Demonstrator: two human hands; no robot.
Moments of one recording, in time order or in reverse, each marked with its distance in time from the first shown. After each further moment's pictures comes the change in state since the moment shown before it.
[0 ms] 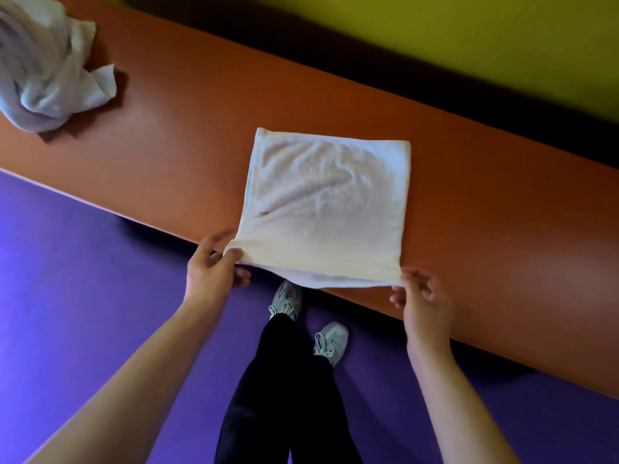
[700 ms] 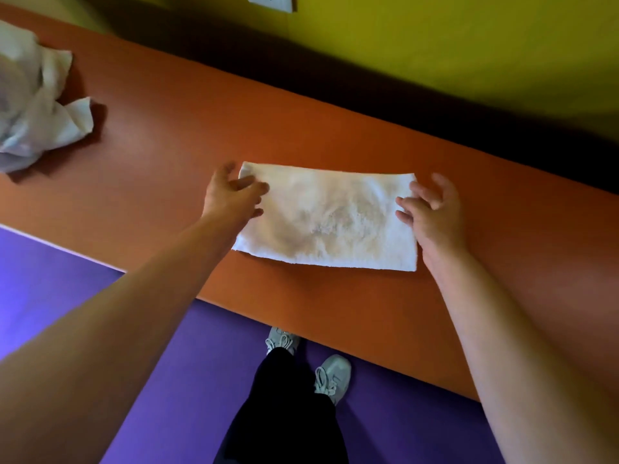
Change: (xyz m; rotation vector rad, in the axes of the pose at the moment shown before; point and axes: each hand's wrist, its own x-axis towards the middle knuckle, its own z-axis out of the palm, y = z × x) left_hand 0.135 0.105 0.089 0.152 -0.103 0.148; right_hand 0.150 -0.112 0.093 -0.031 -0.141 -0.157
